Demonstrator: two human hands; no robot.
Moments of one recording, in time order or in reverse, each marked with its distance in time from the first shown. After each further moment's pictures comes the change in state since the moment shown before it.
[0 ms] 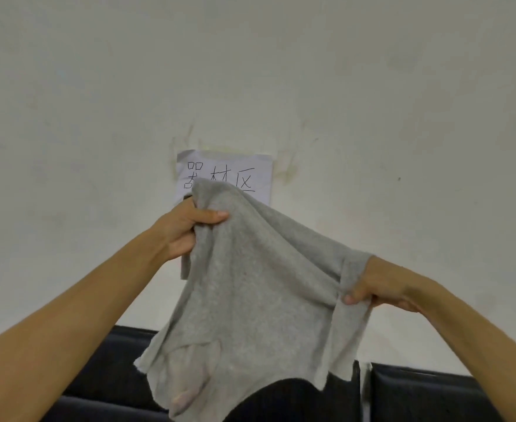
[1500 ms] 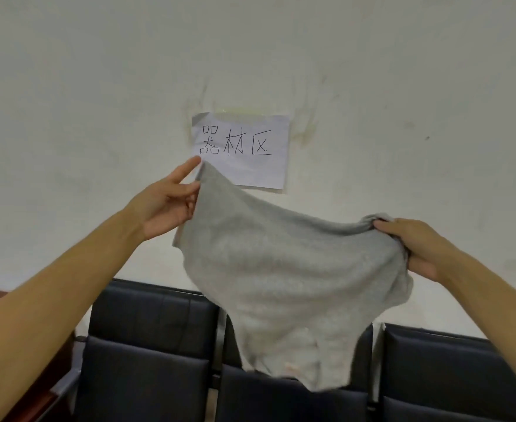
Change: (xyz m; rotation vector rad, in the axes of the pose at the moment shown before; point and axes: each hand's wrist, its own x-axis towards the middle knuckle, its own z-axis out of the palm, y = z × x) left_hand -0.039 -0.008 -0.044 -0.136 0.085 -0.043; right_hand 0.001 0.025 -0.003 0.523 0.271 -0.004
